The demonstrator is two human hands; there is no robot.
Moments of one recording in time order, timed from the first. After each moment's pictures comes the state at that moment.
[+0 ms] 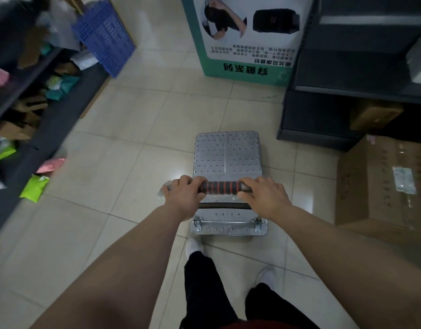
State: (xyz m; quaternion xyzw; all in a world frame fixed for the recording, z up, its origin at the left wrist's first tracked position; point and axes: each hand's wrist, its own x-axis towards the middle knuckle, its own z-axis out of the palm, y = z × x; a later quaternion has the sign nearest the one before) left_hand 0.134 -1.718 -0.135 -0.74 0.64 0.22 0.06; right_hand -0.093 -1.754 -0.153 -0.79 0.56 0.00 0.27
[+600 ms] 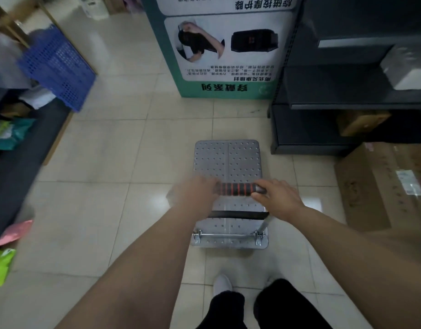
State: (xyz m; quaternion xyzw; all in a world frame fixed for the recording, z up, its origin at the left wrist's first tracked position) left_hand 0.242 -1.923 -0.140 -0.64 0.73 0.23 0.08; right_hand 0.016 -1.902 -0.151 -0.69 0.67 -0.03 0.27
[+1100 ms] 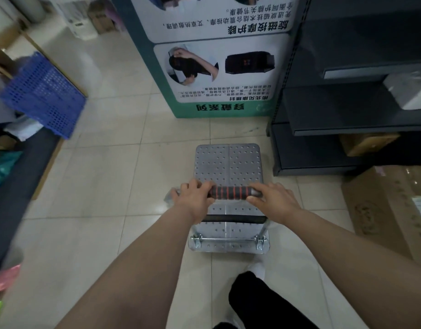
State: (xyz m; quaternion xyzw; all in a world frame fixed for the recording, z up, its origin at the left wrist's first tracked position) left_hand 0.247 -2.101 -0.137 -0.61 0.75 0.22 0.10; right_hand 0.019 -2.068 -0.150 -0.68 0.68 -0.03 0.27
